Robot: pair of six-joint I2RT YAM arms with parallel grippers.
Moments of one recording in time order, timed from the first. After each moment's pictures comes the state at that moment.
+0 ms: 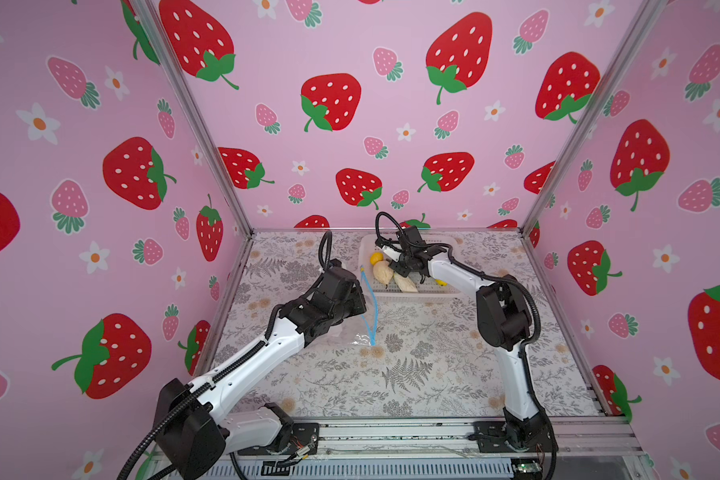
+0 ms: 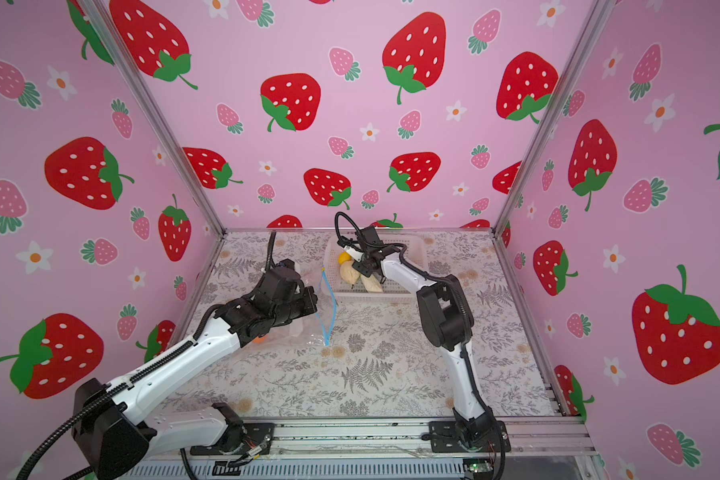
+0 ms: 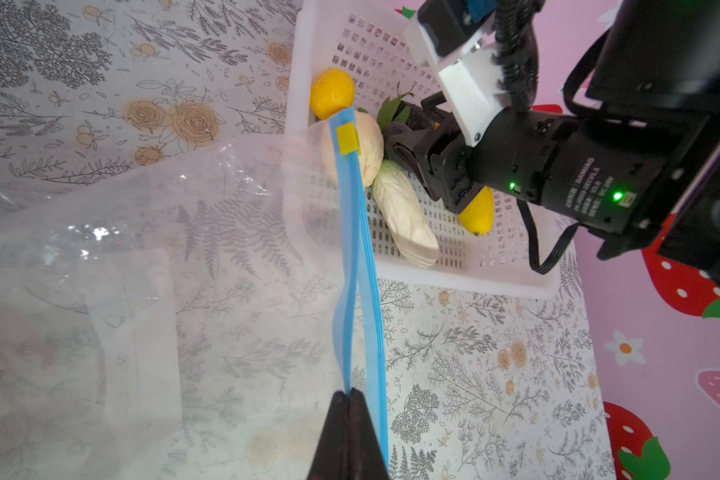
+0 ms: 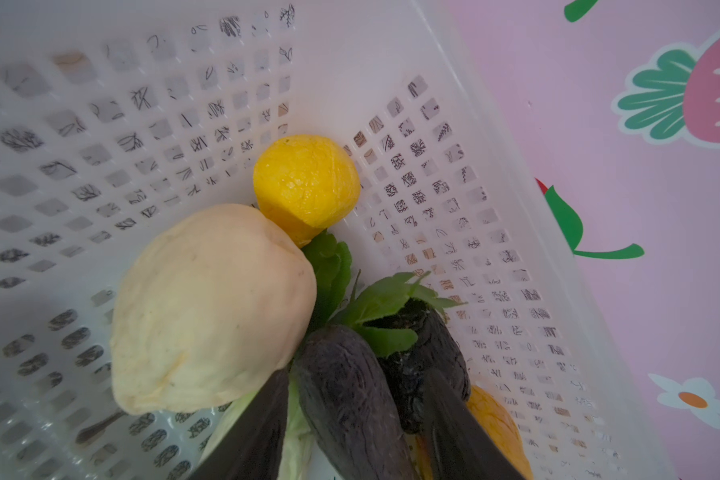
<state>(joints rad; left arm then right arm) -0.63 1.24 1.03 -0.52 -0.10 -0.76 0.64 2.23 1.83 -0.41 0.10 -0.59</state>
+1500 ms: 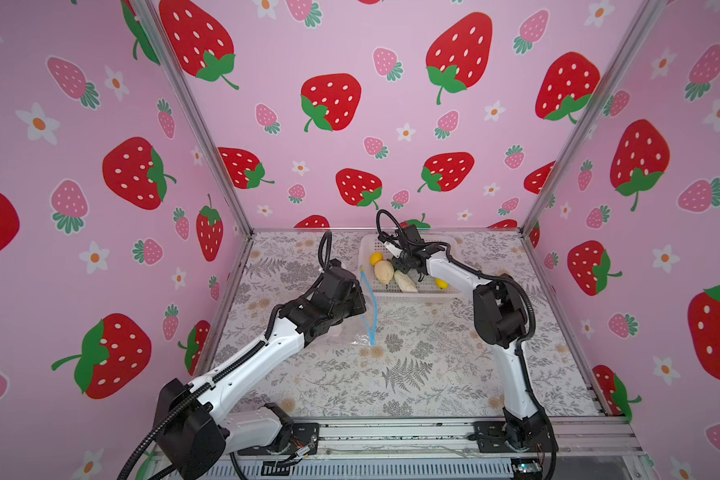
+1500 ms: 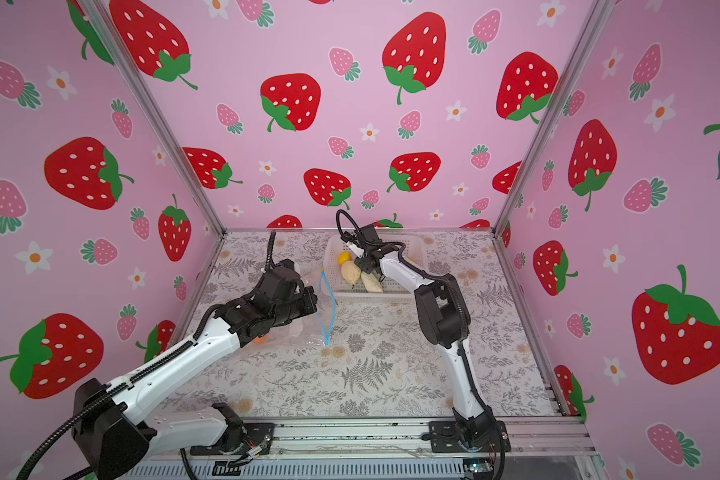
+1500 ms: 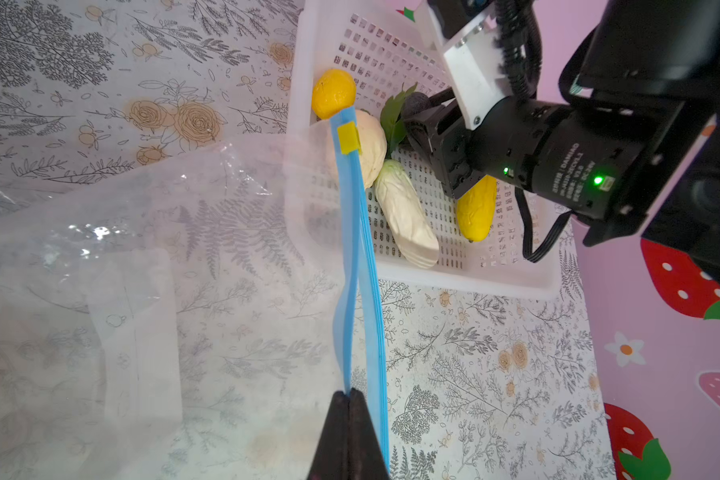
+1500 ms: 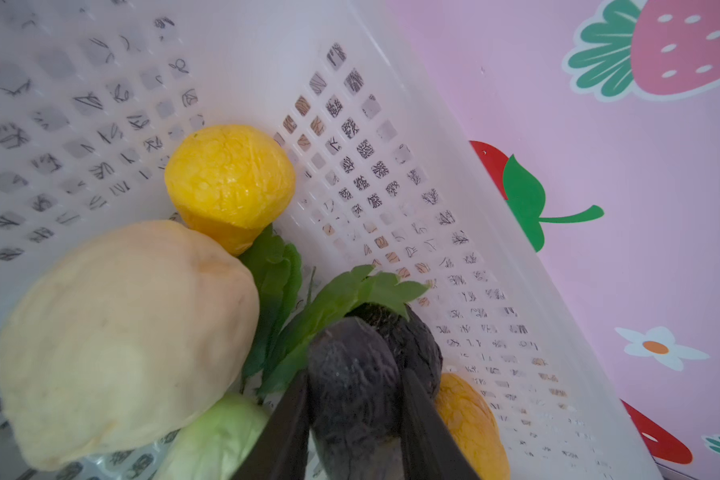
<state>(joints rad) -0.62 1.24 1.02 -0.52 -0.10 -0.77 0.63 2.26 1.89 -0.41 0.22 -0.51</state>
